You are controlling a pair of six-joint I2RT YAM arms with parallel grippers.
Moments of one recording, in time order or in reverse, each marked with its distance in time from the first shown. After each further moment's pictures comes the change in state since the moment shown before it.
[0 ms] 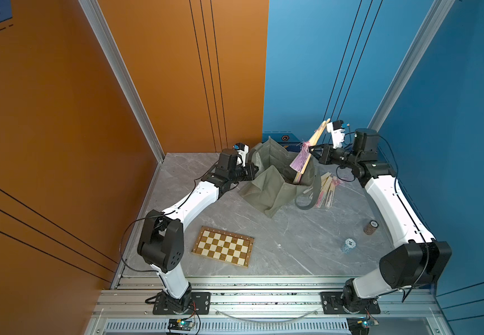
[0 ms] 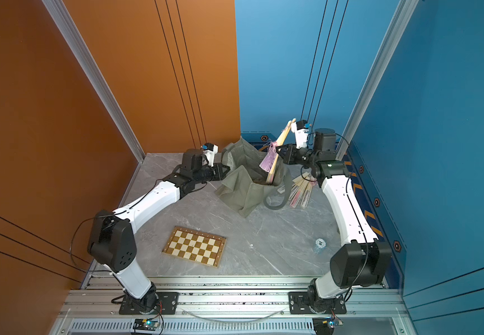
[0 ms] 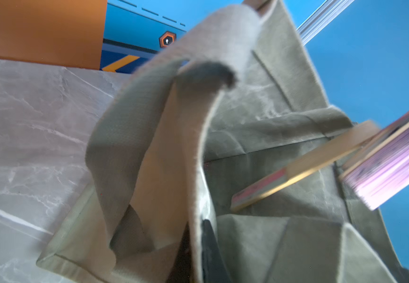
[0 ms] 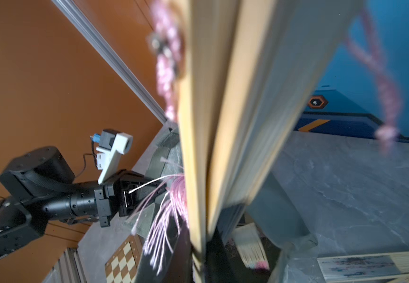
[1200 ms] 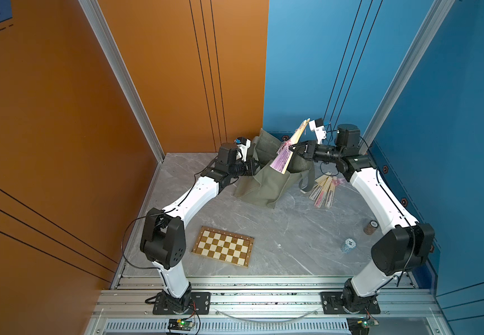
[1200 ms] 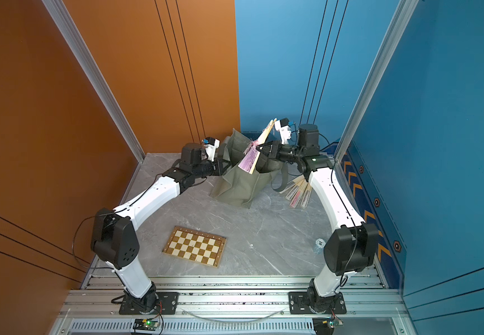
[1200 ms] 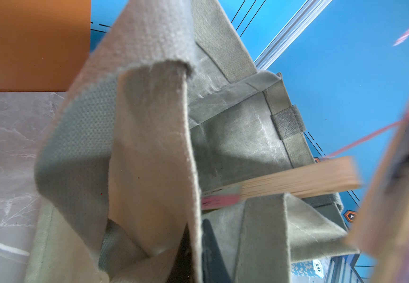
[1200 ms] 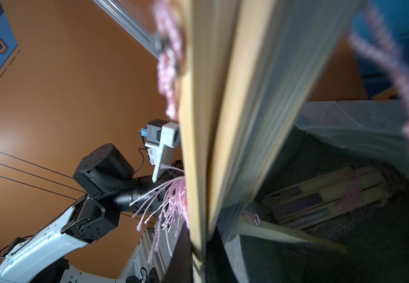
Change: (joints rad) left arm -0.003 0.032 0.090 -0.040 0.049 0.070; right arm 0.133 0.152 0.068 0.070 -0.161 0.267
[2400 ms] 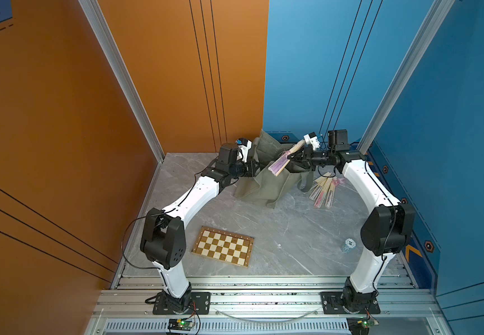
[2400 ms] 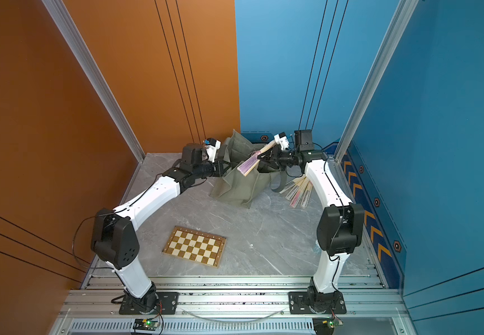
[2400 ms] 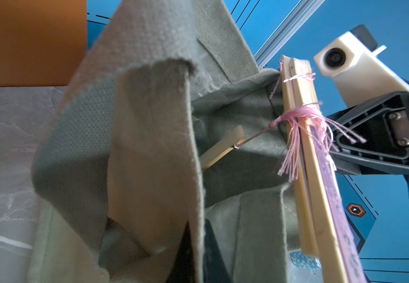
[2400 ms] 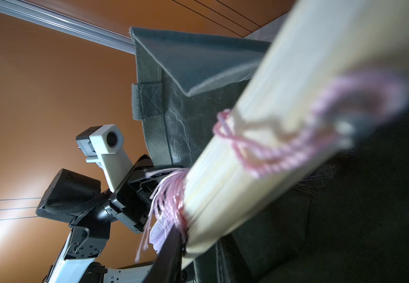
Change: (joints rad) left arm -0.004 0.000 0.005 -0.033 -0.001 0.016; right arm -0.045 0.185 0.107 -0.238 -0.090 0.091
